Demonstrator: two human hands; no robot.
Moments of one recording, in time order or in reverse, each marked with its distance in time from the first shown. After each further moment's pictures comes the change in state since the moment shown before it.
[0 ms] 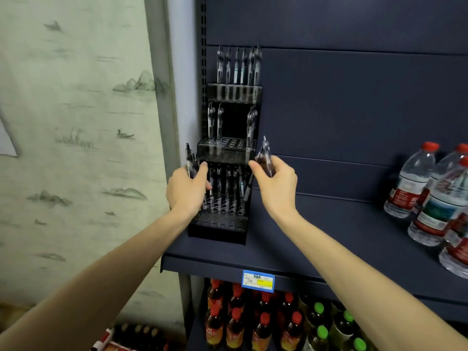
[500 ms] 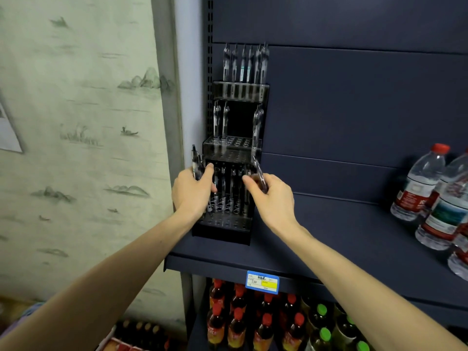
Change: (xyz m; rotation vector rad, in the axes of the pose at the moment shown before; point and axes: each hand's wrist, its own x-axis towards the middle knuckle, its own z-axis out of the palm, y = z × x) left_hand 0.001 -0.008 0.005 -0.028 -0.014 0.021; right_hand -0.022 0.010 0.007 -0.295 -0.151 -0.021
